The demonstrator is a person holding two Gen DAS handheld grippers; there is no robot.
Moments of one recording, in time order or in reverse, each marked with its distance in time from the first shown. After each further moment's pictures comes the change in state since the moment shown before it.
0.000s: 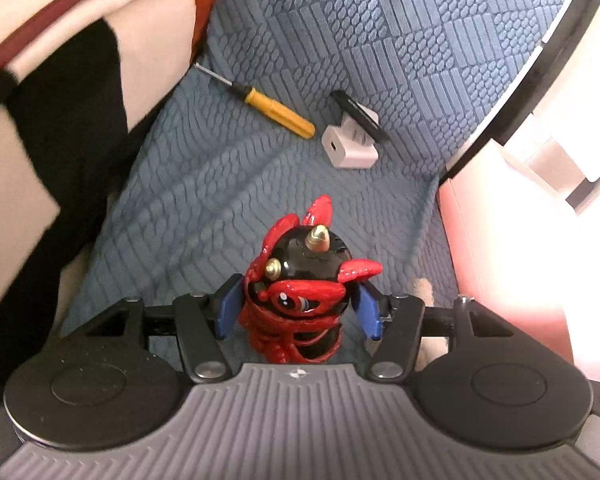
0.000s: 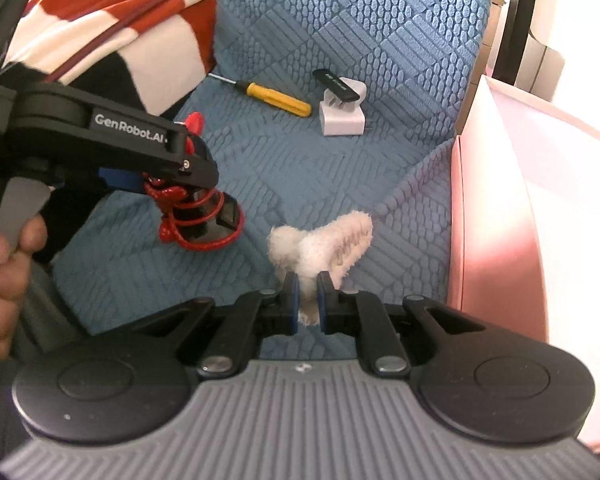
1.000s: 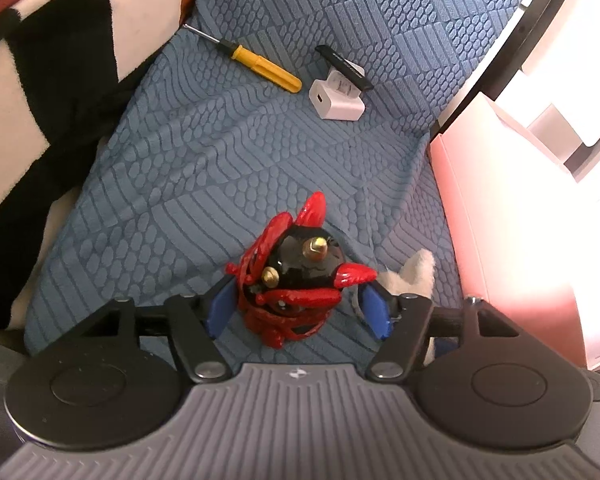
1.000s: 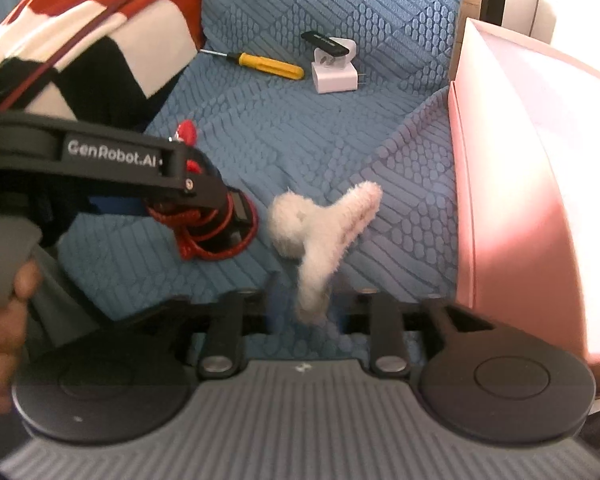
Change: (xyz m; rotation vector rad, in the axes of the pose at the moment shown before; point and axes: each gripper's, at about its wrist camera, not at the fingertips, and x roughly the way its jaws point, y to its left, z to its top) left arm 0.003 -0.018 -0.038 0.024 0.049 0.010; right arm 0.005 -0.004 -0.021 0.110 0.056 0.038
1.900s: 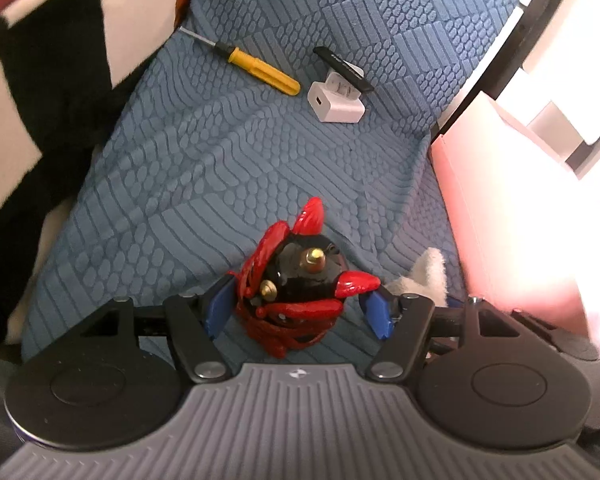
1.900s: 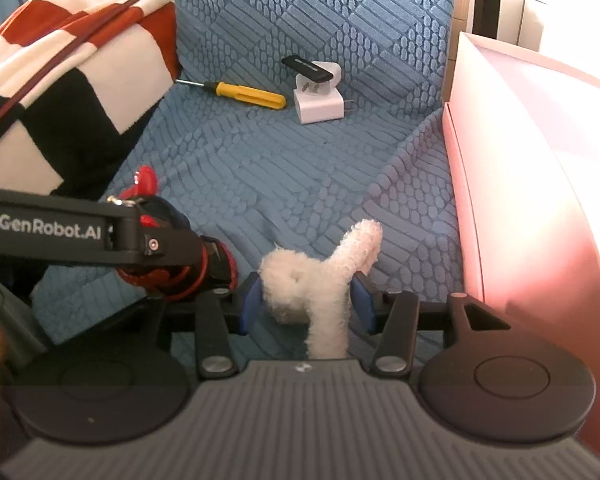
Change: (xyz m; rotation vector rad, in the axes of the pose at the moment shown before) left arm 0.008 -0.002 0.002 0.037 -0.014 0.010; right arm 0.029 -0.011 0.014 0.032 -0.078 -0.033
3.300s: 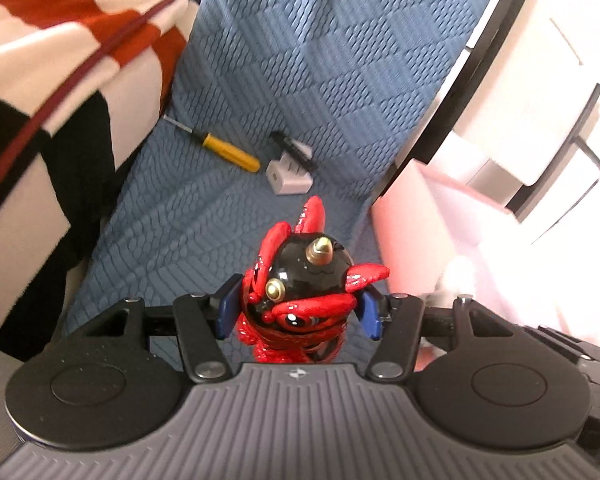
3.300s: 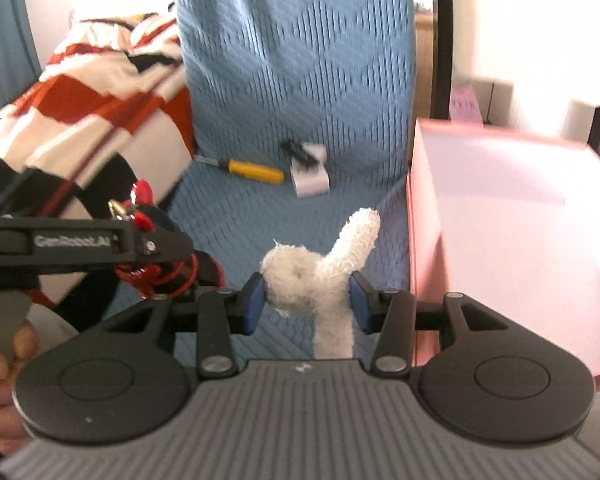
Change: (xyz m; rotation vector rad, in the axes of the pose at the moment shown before) left arm -0.101 -0.016 0.010 0.018 -0.160 -0.105; right arm -0.117 0.004 0.022 0.035 -0.136 -0.013
